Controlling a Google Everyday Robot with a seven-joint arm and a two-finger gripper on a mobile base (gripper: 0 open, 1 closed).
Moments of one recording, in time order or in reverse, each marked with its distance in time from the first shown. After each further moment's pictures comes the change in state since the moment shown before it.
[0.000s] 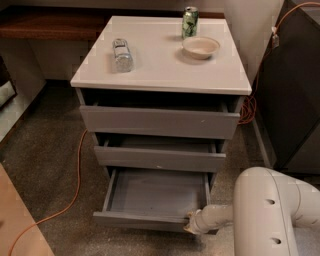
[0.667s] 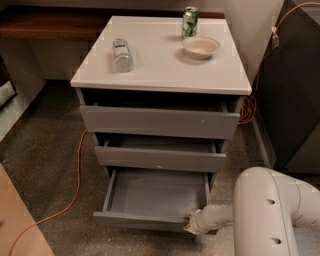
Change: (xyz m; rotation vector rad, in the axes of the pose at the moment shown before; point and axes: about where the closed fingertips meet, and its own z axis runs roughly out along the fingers) arm 0.000 0.000 0.000 0.000 0.000 0.000
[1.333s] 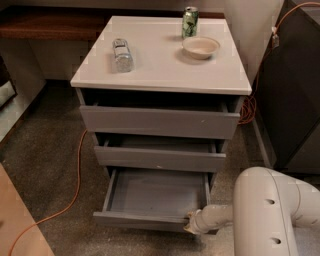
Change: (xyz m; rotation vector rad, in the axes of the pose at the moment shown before) arm 0.000 0.000 0.000 0.000 0.000 0.000
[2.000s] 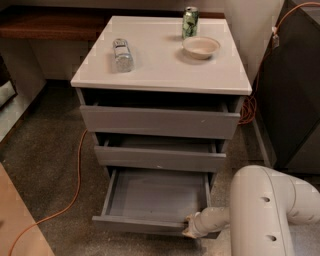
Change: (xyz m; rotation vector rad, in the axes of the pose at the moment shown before) arm 0.004 0.013 0.003 -0.013 0.011 -0.004
